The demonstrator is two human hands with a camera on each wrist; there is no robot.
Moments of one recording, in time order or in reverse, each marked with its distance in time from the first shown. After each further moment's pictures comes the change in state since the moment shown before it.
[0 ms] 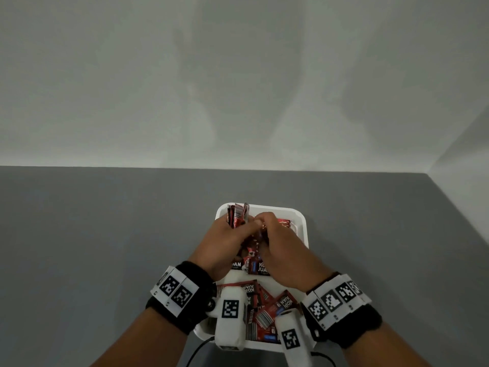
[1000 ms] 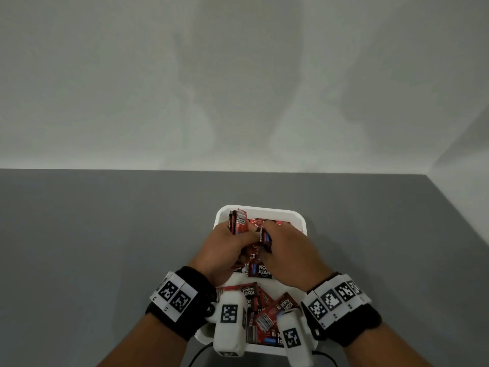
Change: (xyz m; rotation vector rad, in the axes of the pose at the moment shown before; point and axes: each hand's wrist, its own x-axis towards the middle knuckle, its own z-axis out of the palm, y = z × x) left_hand -0.009 -0.003 0.003 0.021 0.033 -0.061; right_hand 0.001 0.014 0.005 -0.322 0.058 -0.001
